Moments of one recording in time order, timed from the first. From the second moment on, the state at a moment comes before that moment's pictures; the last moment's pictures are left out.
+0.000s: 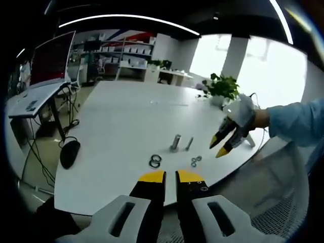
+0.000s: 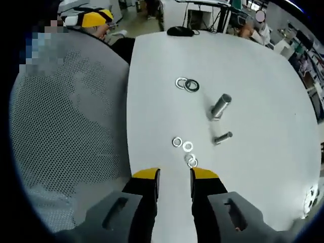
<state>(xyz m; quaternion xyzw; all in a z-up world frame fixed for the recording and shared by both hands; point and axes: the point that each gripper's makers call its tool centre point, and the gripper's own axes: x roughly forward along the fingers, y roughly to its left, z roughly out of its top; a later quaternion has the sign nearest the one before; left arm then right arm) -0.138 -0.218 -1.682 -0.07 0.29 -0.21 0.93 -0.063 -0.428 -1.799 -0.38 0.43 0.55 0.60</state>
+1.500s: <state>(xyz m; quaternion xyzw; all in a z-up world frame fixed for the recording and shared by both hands) -0.137 -0.215 -1.683 -0.07 0.29 -0.20 0.93 -0.035 -0.419 -1.852 -0.44 0.43 0.56 0.55</state>
